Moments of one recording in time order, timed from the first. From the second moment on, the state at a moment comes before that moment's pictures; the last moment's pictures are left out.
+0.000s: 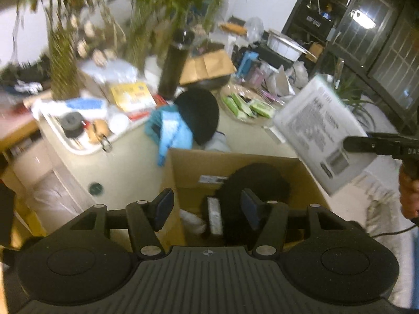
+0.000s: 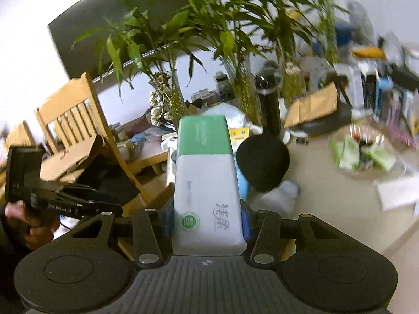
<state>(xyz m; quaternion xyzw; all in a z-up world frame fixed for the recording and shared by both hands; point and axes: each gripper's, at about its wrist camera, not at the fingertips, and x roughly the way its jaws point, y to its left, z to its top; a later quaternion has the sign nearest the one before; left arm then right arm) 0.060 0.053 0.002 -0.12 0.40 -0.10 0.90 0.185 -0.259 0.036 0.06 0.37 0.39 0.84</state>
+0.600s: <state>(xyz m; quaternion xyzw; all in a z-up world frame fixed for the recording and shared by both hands) 0.021 0.064 0.019 -0.06 0.33 -0.06 0.94 0.166 -0.206 -0.002 0.19 0.44 0.30 0.82</state>
